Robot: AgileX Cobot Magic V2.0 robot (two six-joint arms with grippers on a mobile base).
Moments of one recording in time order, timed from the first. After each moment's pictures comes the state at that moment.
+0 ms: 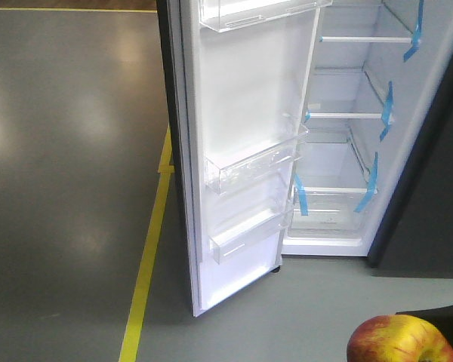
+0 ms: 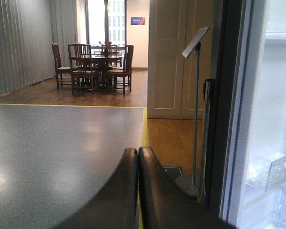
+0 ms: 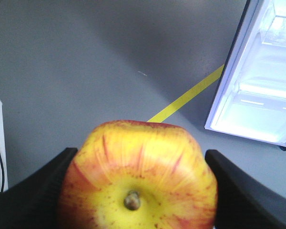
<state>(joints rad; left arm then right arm) 0.04 -0.01 0.02 -0.03 0.00 -0.06 0.71 0.57 -0.68 0.17 0.85 -0.11</state>
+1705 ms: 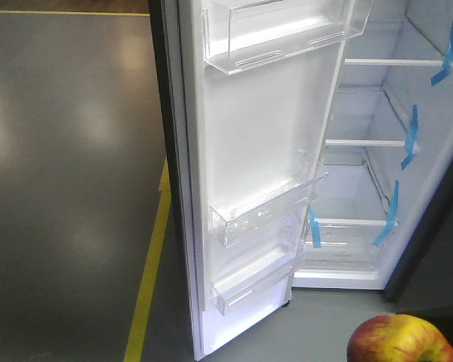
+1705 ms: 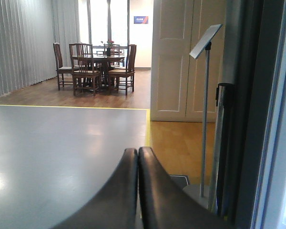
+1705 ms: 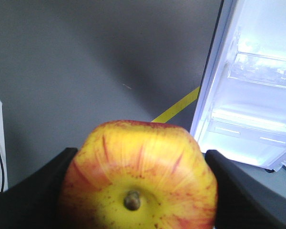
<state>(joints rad) 0.04 -0.01 0.02 -0.03 0.00 -0.06 0.71 0.57 -0.68 0.17 0.85 -0.11</state>
